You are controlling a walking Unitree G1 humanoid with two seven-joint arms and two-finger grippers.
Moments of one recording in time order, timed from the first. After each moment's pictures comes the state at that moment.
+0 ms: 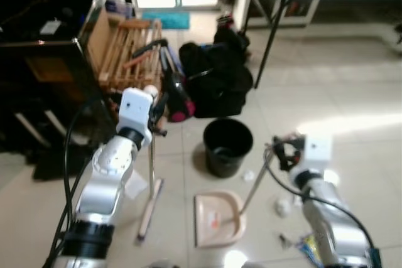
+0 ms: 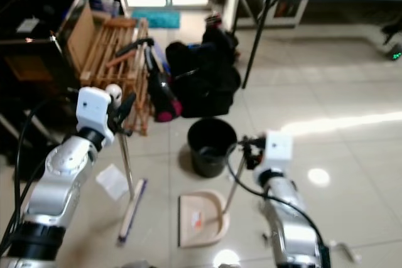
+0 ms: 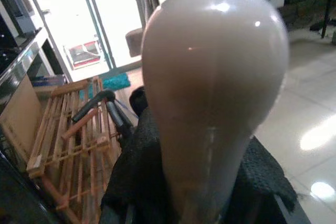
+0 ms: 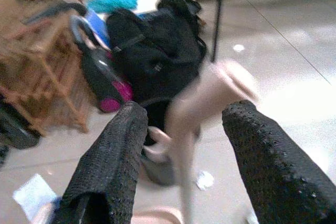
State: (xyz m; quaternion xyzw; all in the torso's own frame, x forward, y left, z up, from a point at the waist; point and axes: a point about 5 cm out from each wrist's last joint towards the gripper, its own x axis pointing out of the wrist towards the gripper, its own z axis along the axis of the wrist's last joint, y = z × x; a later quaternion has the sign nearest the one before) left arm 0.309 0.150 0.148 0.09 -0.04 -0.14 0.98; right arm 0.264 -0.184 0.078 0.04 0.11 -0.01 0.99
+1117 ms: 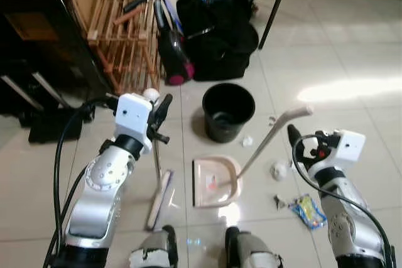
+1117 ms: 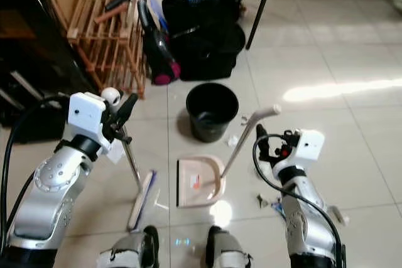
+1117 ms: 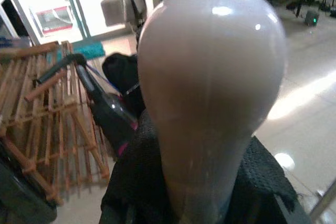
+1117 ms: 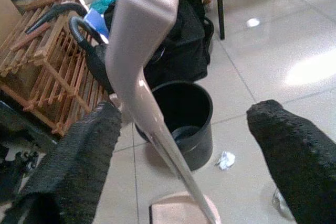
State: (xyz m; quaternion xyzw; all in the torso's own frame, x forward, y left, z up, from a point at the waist) left arm 0.279 0.147 0.163 0.09 -0.07 -0.16 0.98; right arm 0.273 -0.214 0.082 0.15 0.04 0.01 0.99
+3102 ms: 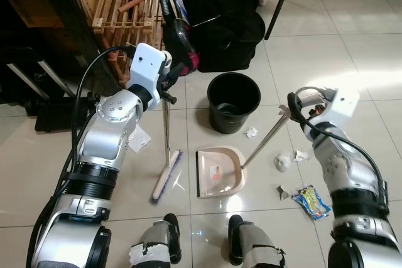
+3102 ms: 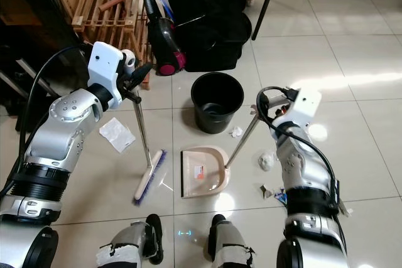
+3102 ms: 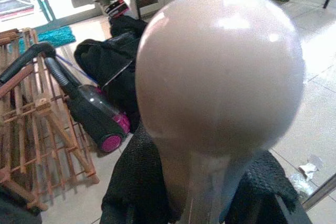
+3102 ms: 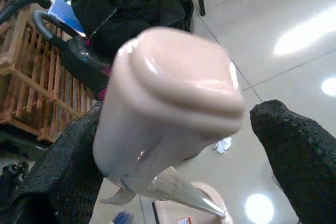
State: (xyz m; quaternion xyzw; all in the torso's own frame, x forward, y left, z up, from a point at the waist) left arm 0.360 0.141 0.203 0.11 -0.03 -0.23 0.97; right arm 0.349 -0.216 0.124 0.18 0.08 -0.05 0.98
